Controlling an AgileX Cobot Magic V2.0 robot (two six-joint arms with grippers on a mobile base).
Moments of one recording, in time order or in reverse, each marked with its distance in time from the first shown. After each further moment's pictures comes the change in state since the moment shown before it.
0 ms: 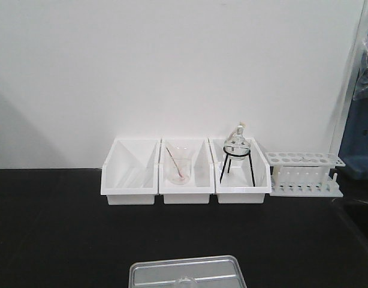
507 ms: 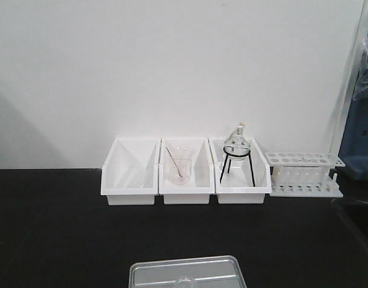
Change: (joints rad) left arm 0.000 0.000 0.000 0.000 0.001 0.000; right arm -0.063 -0.009 0.006 0.006 -0.050 -0.002
